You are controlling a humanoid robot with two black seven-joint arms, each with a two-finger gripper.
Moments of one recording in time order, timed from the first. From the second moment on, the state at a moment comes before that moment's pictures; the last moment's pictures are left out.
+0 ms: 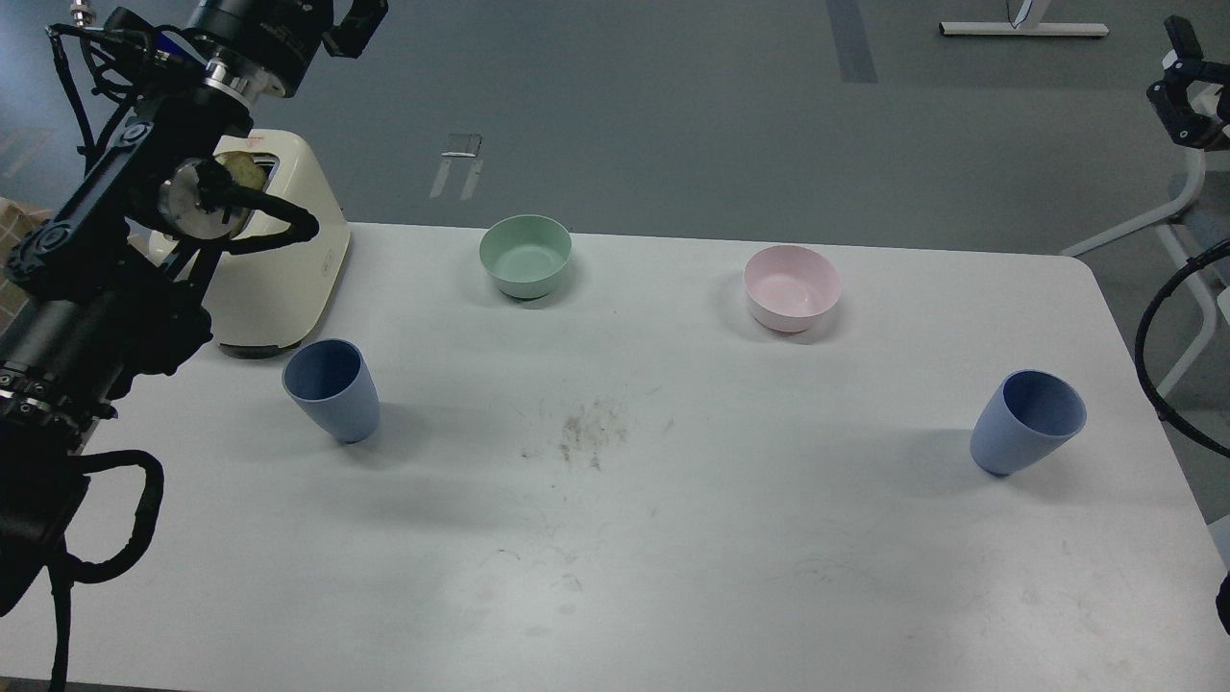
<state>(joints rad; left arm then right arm) -0.90 0.36 -1.13 -0.79 0.54 -0.38 -0.35 0.70 -0.34 1.72 0.85 -0.70 0.49 0.00</state>
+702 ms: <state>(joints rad) -0.87 0.42 -1.11 -0.80 0.56 -0.40 -0.36 0.69 -0.35 1.69 0.83 -0.69 0.49 -0.01</state>
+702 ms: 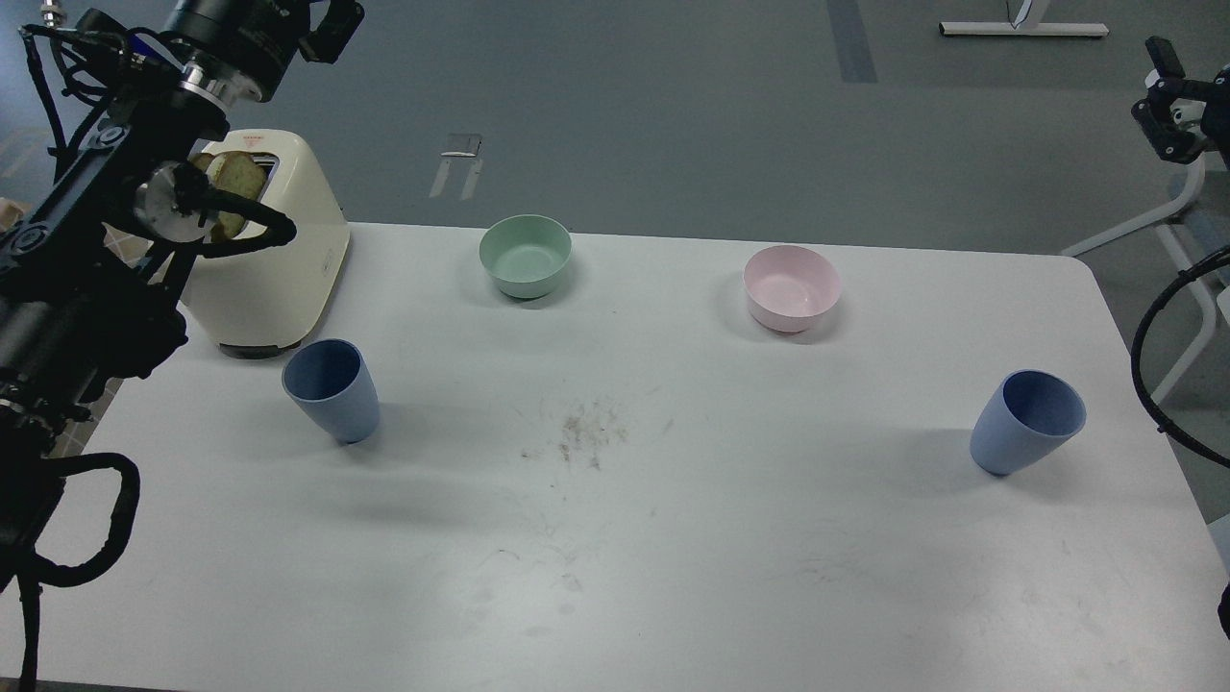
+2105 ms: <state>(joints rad) -0.27 0.97 -1.02 -1.32 1.95 -0.19 -0.40 0.57 -0.35 1.75 0.85 -0.63 0.49 0.04</state>
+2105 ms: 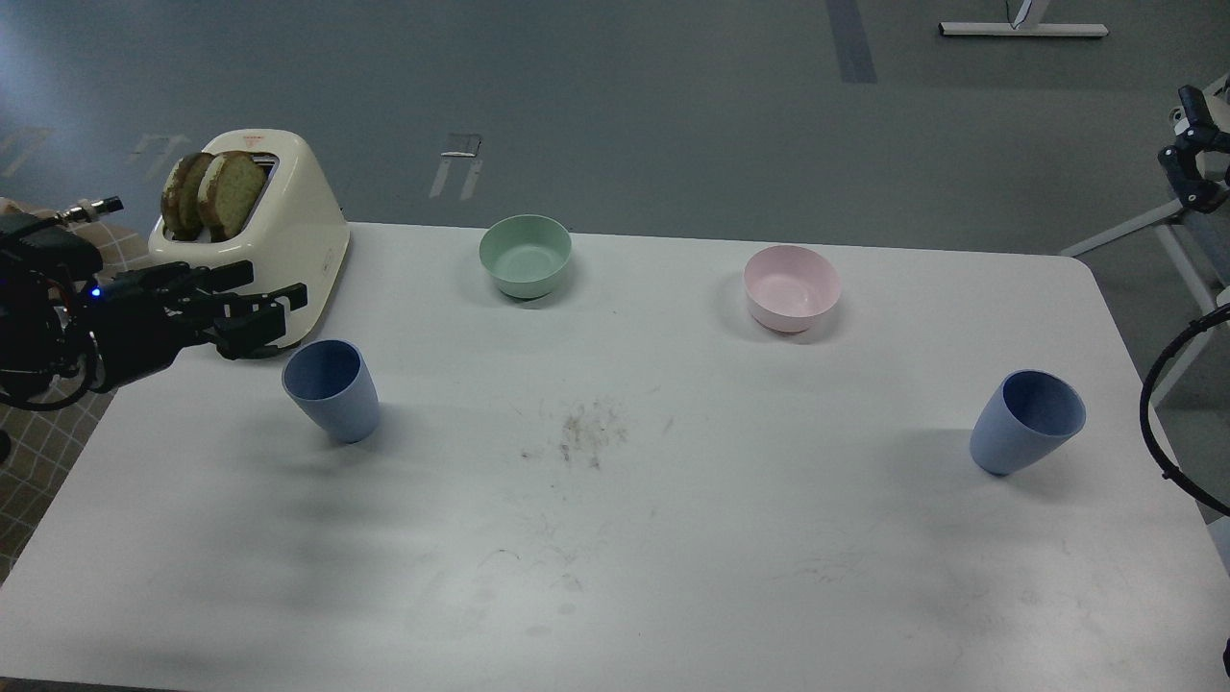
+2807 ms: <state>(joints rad) -0.27 0.85 -0.97 -1.18 2.02 -0.18 -0.39 0.55 -0.35 1.76 0.85 -0.63 0.49 0.04</state>
